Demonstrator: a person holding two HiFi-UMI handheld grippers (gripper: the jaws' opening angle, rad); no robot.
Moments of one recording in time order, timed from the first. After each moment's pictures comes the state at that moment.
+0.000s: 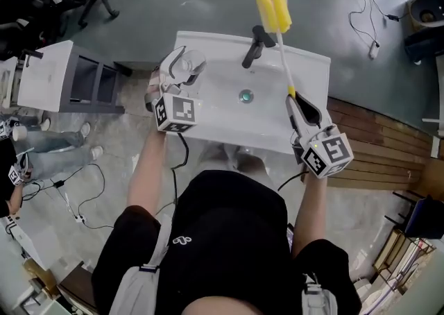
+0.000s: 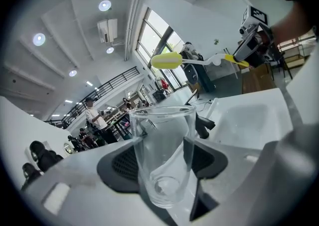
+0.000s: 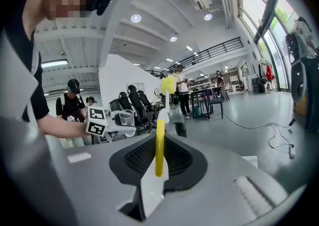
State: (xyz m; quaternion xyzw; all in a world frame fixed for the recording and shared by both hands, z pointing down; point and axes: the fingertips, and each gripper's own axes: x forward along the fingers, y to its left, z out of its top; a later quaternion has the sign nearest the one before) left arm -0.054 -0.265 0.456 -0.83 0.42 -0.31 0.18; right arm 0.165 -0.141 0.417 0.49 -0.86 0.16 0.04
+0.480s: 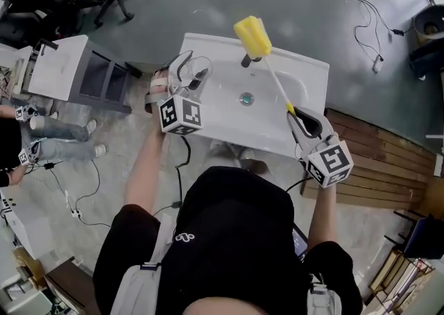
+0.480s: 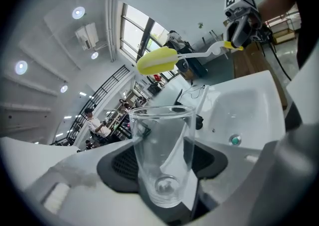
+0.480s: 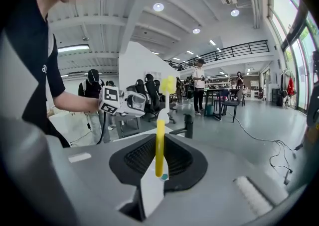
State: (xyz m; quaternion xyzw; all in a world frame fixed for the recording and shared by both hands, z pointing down) left arm -0.039 -0.225 0.439 -0.78 0.41 -0.40 0.25; right arm 0.180 -0.089 0.429 0.40 -0.90 0.11 0.14
